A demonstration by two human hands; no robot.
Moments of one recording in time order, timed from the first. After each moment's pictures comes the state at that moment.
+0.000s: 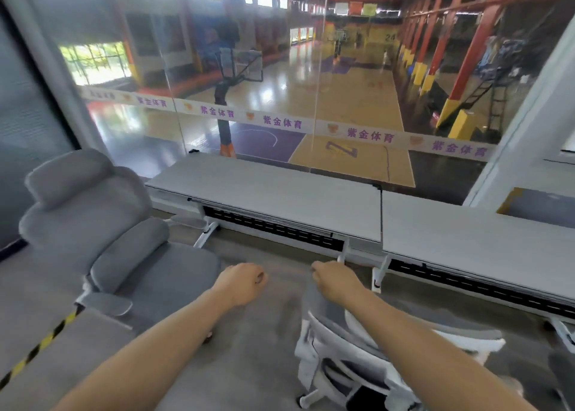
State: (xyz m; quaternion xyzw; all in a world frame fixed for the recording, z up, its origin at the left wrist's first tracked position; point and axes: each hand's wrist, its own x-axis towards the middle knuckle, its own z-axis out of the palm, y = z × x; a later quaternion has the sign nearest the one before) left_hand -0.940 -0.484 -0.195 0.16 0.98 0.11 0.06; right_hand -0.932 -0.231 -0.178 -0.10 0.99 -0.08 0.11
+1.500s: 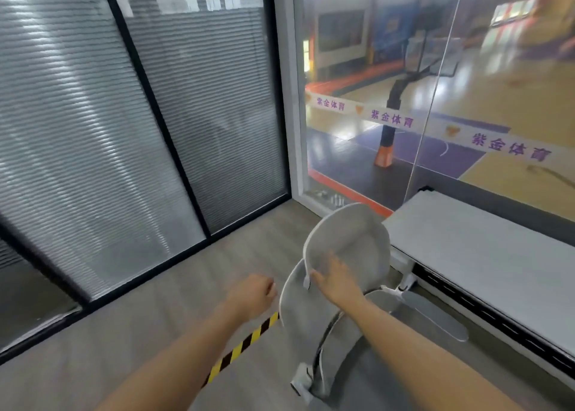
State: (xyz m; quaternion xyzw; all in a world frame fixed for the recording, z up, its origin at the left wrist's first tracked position) left_hand -1.217 -1.301 -0.198 -0.17 0.97 0.11 0.10; right_hand -1.349 -1.114 -0.229 -0.23 0.90 -0.34 0.16
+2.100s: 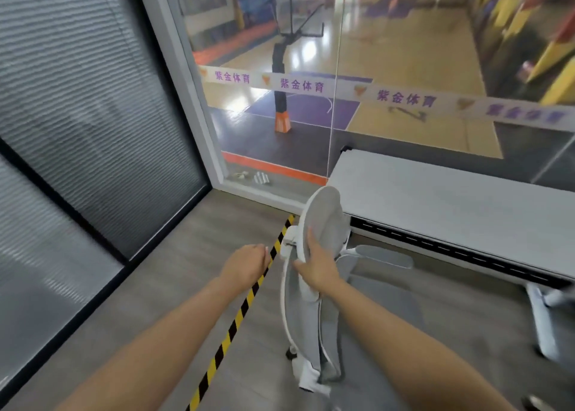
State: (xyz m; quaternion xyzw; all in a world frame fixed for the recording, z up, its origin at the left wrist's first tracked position) left_hand -1.351 -1.365 -0.216 0.05 0.98 0.19 0.03; right_hand -1.355 -1.169 -0.221 -0.01 0.88 -0.45 0.14
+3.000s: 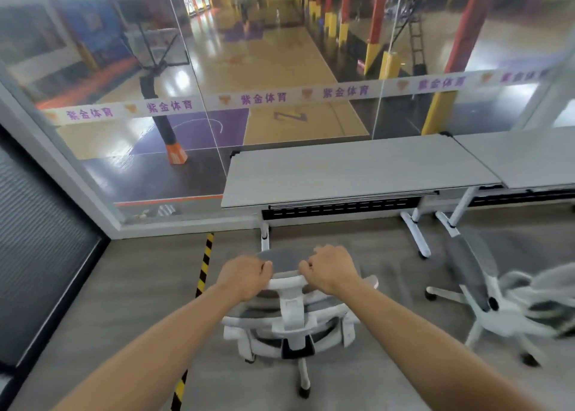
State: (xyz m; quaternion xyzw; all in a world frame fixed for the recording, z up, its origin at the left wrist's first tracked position) left_hand -1.248 -1.189 -0.200 0.29 0.95 0.04 0.09; right_hand -1.170 -0.987 -0.202 0.04 1.00 -0.05 0.06
